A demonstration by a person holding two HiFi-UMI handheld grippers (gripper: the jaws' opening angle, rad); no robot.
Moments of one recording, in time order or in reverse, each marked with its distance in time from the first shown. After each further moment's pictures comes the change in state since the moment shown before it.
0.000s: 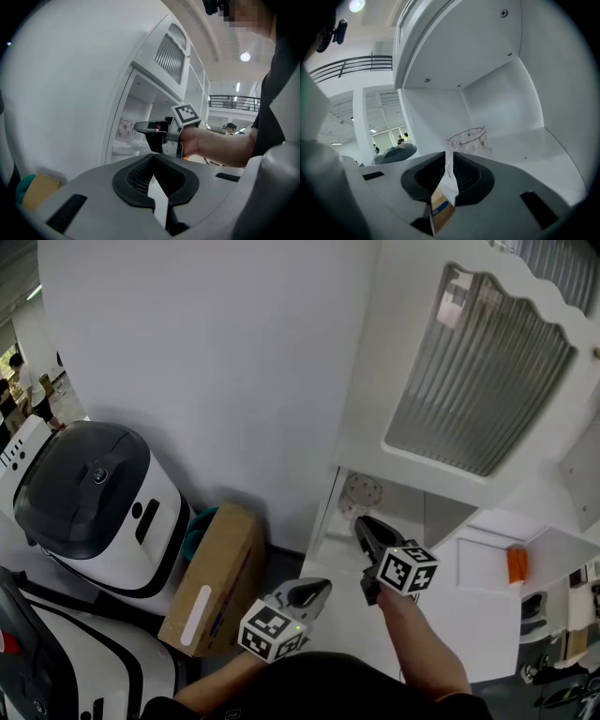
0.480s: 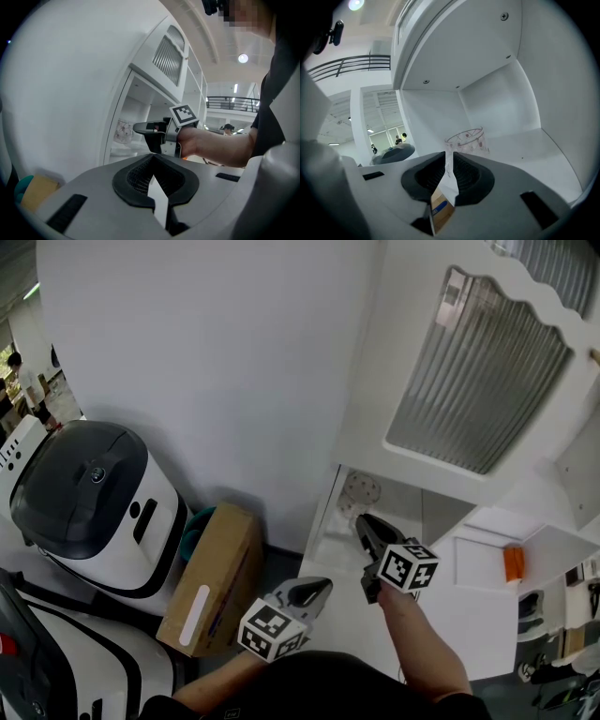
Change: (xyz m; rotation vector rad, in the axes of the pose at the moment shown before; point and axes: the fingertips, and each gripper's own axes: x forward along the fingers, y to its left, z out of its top) left arm -0.001 -0.005 0.003 0.007 -0.009 -0.023; right arm -0.004 -0.003 0.003 0.009 0.003 -0.032
